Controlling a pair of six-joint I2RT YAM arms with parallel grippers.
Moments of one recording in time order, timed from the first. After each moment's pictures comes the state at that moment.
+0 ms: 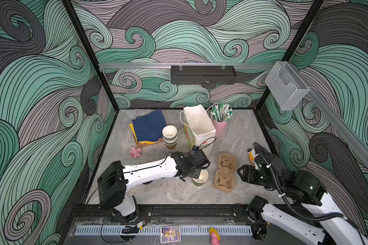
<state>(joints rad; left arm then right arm) -1.12 1.54 1.19 -0.80 -0.22 -0.71 0.73 0.70 1.11 -1.40 0.16 0.80</state>
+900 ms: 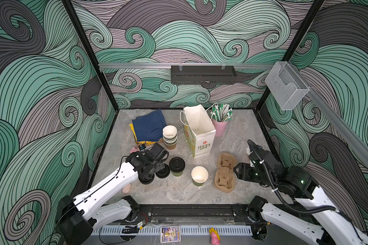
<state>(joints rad) -0.67 1.10 0.88 -1.05 -0.27 -1.16 0.73 0.74 1.09 -1.35 0.14 0.78</state>
